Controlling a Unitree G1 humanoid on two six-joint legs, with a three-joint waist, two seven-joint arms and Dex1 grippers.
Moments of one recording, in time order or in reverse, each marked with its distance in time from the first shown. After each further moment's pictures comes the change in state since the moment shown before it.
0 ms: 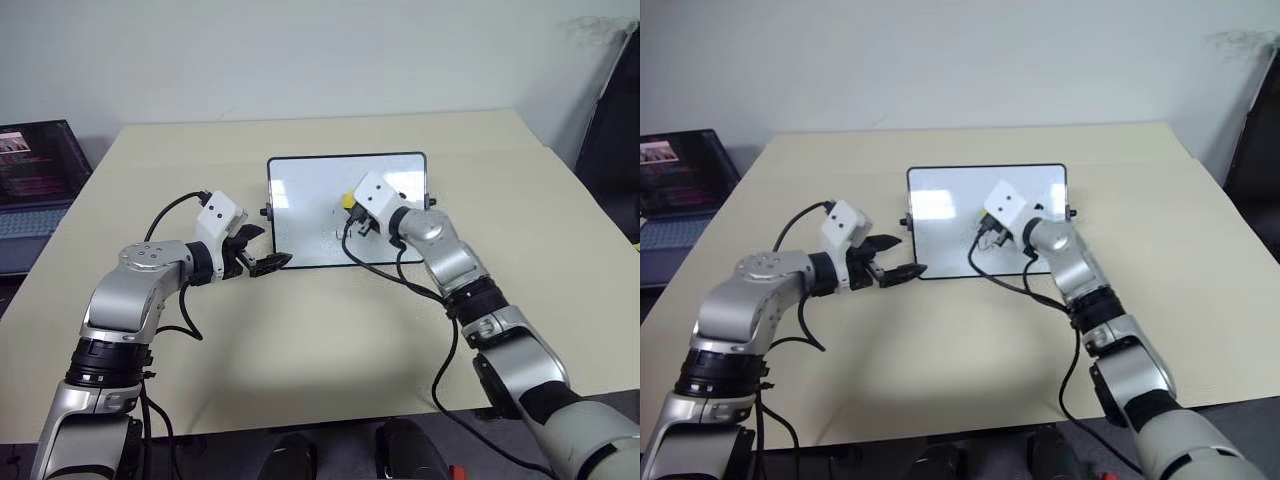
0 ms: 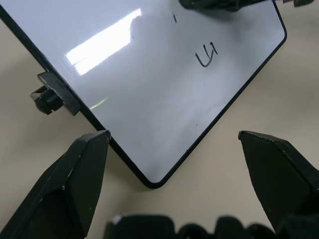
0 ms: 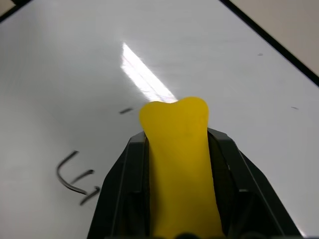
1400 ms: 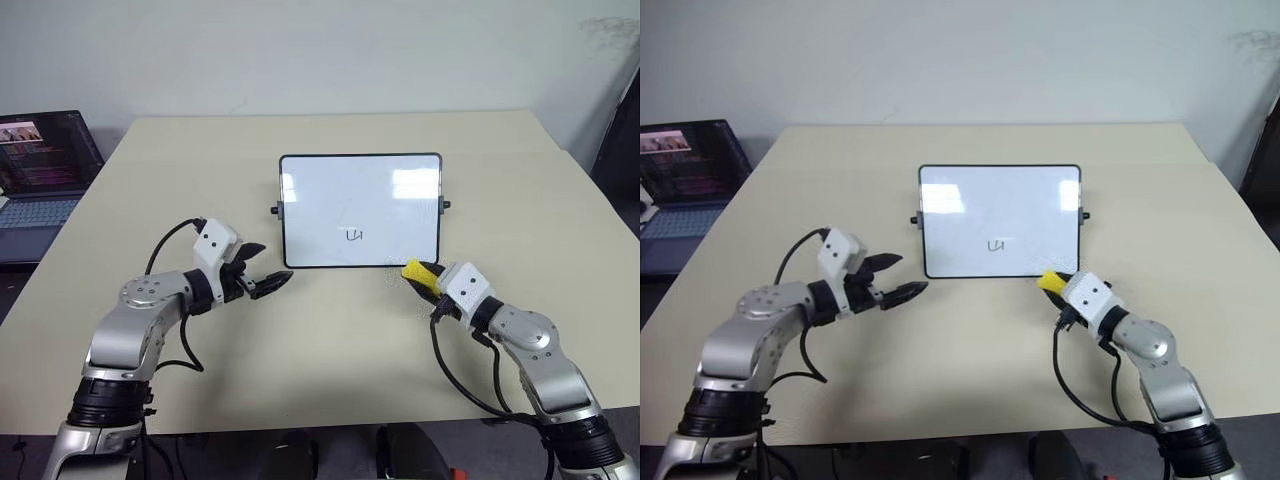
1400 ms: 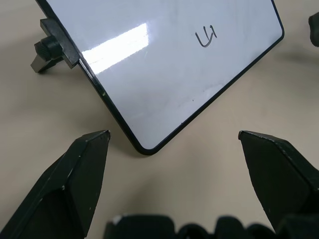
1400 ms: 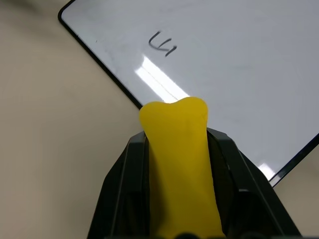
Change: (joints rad) left arm 0.192 -0.057 0.059 -0.078 -0.032 -0.142 0.032; right arm 0.783 -0.292 -0.182 -0.769 0.202 -0.113 0.088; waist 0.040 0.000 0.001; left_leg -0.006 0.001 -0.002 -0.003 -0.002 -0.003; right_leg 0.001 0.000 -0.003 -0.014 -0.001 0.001
